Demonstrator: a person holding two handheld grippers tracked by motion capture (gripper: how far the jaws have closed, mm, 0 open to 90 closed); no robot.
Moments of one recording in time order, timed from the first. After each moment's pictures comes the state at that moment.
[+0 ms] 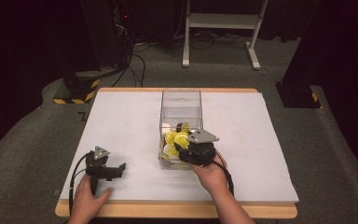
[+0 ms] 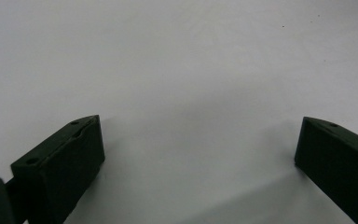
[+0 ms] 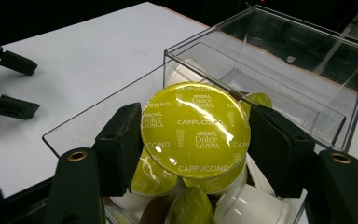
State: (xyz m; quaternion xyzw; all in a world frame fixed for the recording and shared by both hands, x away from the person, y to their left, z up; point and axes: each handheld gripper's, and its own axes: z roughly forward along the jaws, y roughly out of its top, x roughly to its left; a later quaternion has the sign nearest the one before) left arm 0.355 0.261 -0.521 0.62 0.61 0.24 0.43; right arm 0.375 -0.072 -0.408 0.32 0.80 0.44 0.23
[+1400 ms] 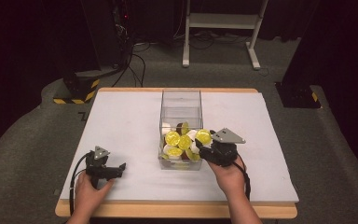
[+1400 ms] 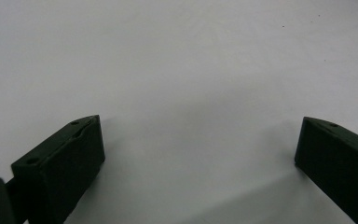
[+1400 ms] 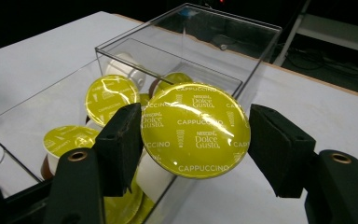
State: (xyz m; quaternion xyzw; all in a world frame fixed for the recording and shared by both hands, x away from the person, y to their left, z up) left arm 0.355 0.261 -0.521 0.62 0.61 0.24 0.43; right arm 0.371 -0.130 -0.401 0.39 0.76 0.44 0.26
